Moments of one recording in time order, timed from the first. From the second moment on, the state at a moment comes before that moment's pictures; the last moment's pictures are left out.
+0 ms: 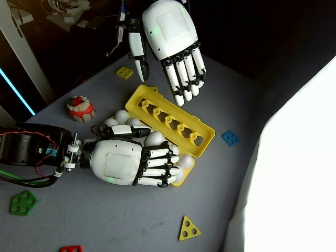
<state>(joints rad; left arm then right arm) -0.03 -0.89 0.83 0.66 0.91 0.46 -0.52 -1.58 1.41 0.64 0.71 -0.66</state>
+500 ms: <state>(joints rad) -0.03 -0.89 0.83 0.66 0.91 0.46 -0.52 -1.58 1.41 0.62 0.71 -0.66</state>
